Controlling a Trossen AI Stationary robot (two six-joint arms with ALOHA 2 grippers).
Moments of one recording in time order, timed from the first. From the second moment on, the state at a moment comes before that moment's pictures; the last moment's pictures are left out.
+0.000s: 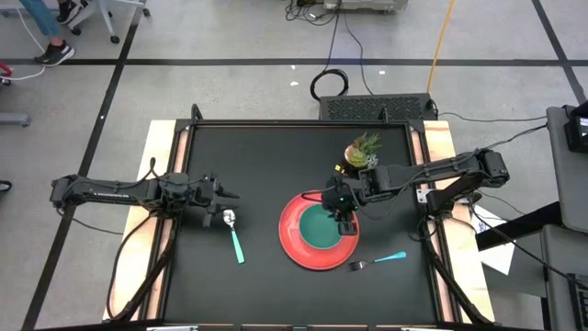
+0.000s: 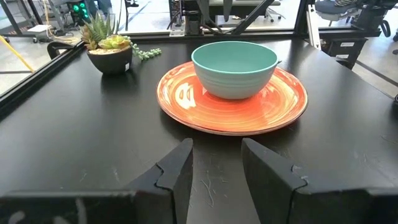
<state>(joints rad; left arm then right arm) 0.03 0.39 0.08 0.05 0.10 0.05 0.09 1.50 1.17 -0.74 -0.03 0.04</state>
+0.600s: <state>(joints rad) 0.04 0.39 0.08 0.05 0.10 0.04 0.09 1.37 1.08 -0.81 -0.03 0.04</state>
